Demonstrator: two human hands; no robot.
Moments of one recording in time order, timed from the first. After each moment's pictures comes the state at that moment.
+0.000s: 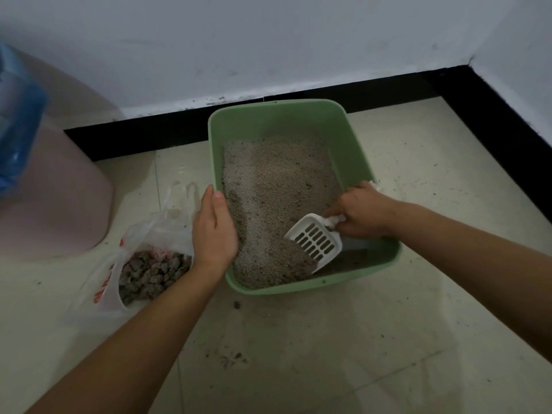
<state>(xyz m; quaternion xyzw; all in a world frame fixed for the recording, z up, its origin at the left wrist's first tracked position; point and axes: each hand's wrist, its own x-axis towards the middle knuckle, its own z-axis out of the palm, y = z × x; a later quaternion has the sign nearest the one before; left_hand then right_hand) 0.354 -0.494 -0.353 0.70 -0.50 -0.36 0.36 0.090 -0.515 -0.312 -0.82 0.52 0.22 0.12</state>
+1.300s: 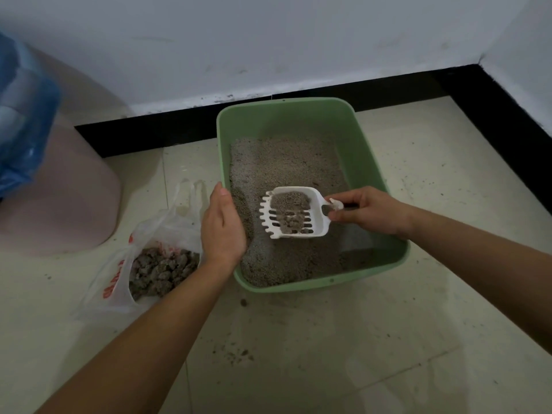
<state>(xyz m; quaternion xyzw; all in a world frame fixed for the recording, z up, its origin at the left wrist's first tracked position) 0.354 -0.492 -0.352 0.69 -0.50 -0.37 0.37 0.086 -0.503 -0.314 -0.61 0.61 -0.13 0.49</state>
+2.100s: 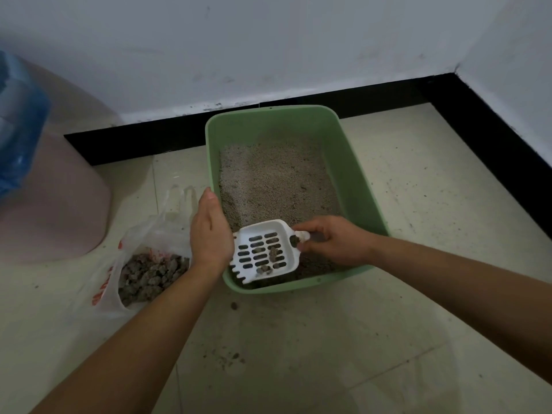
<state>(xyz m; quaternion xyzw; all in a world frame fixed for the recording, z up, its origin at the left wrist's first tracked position) 0.353 -0.492 -0.351 0.69 -0.48 -0.38 0.38 0.124 -0.469 -0.329 -0.71 0.56 -0.08 0.43</state>
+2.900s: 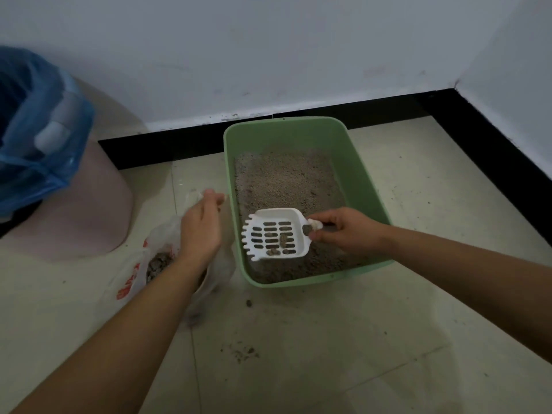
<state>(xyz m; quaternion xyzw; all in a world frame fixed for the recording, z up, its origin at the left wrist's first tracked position) 0.399 -0.499 -0.327 0.67 -0.49 -0.41 0.38 0.130 -0.474 -0.303 -0.69 0.59 -0.08 0.42</state>
